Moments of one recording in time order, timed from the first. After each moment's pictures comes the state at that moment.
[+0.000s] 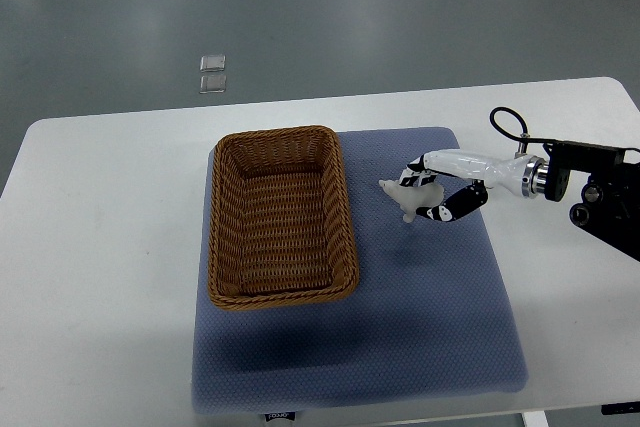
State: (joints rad) left arm 0.06 0.00 -0.16 -0.15 0.04 -0.02 0.06; right arm 0.77 -0.52 0.44 1.02 -1.52 0.18 0.44
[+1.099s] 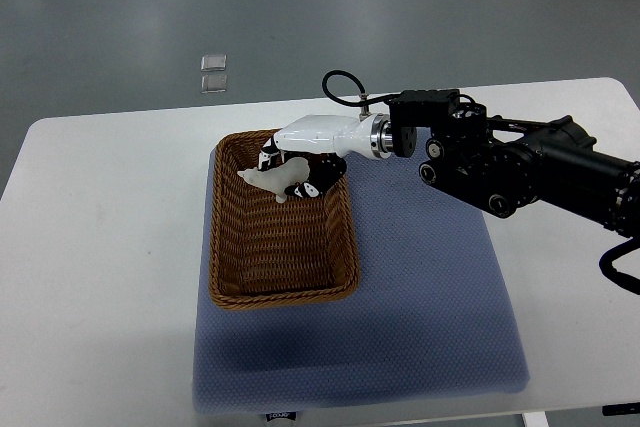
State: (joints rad) left arm 0.06 0.00 -0.16 -0.15 0.04 -0.02 0.06; right arm 1.14 -0.08 0.15 0.74 -1.51 0.13 0.45
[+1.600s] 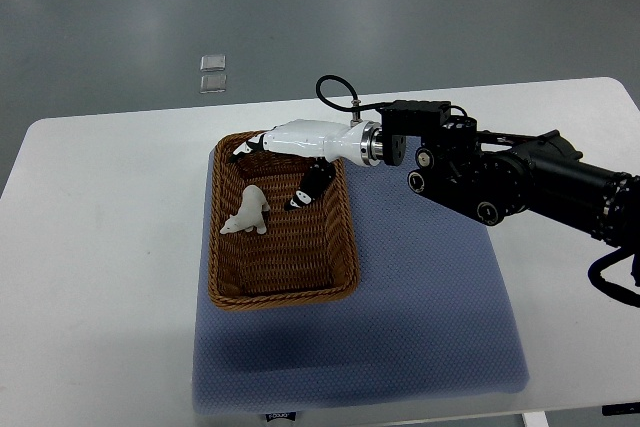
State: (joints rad) left arm 0.06 0.00 -0.16 -0.15 0.04 -0.02 0.06; right arm 1.12 -0.06 0.17 0.74 -1.44 0.10 0.45
